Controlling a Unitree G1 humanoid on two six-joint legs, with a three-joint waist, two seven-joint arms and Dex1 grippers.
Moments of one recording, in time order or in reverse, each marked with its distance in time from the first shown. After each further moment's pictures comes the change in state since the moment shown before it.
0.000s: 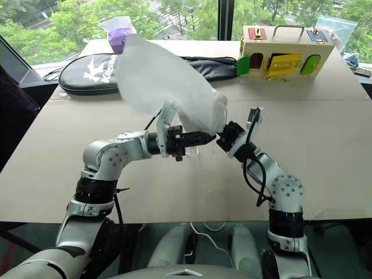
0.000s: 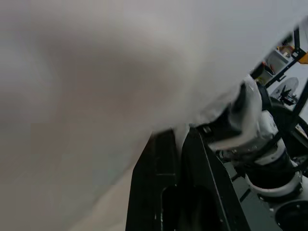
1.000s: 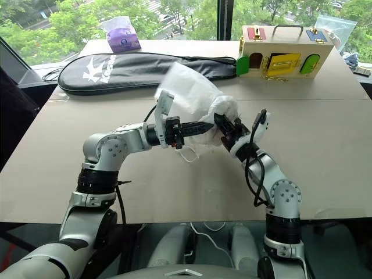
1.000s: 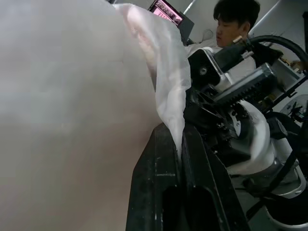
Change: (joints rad) left arm -0.037 -0.032 0.029 0.024 0.000 0.018 0.015; right arm -0.041 0.125 0.009 0.034 0.060 -0.151 -0.285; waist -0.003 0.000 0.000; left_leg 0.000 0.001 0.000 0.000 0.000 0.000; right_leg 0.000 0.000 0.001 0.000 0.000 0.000
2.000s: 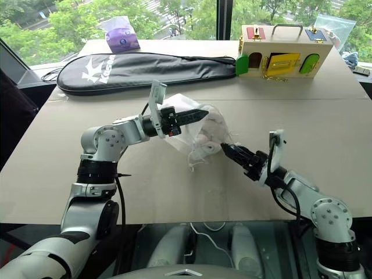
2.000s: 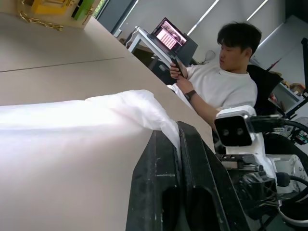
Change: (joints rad) left arm -0.080 0.008 0.069 0.161 0.004 -0.031 -0.002; right arm 0.267 -0.506 -0.036 -0.226 -0.133 0.185 0.418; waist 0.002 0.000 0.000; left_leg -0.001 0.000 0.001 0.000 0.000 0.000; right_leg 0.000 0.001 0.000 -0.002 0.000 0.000
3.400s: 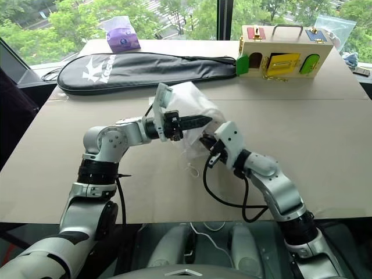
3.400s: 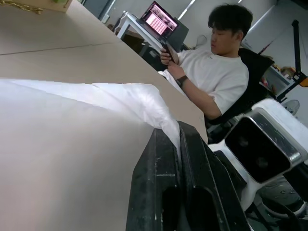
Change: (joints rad) left arm 0.009 0.008 -0.067 -0.035 0.016 0.020 -0.057; right arm -0.286 0.150 0.434 0.163 -1.092 -0.372 0.321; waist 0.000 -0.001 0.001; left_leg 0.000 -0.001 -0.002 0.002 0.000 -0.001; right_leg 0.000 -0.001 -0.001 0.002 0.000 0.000
